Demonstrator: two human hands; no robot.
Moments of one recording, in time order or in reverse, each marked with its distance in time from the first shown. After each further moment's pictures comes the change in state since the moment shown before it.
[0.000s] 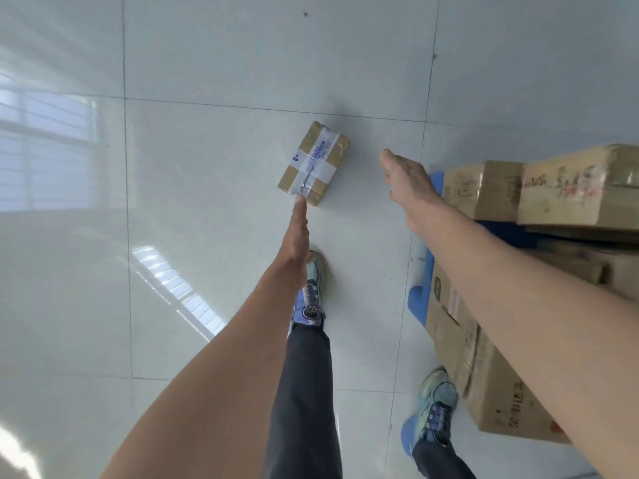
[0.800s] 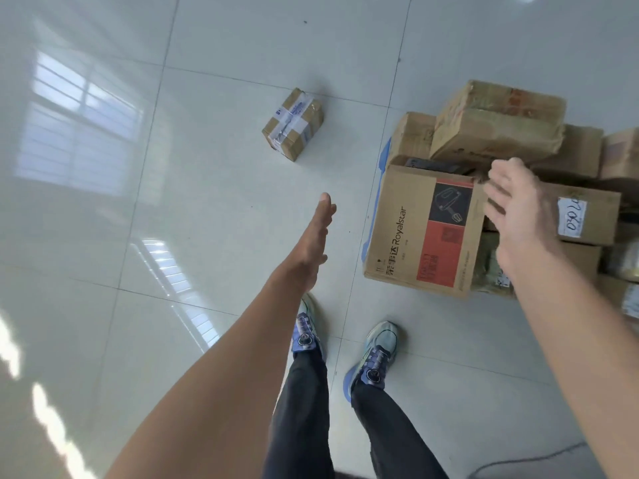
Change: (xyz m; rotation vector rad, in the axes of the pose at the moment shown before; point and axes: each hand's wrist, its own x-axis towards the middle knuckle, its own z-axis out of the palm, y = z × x) left_hand -0.229 -0.167 0.127 0.111 -0.115 0.188; right_hand -0.272 0.136 -0.253 0.327 0.284 -0.242
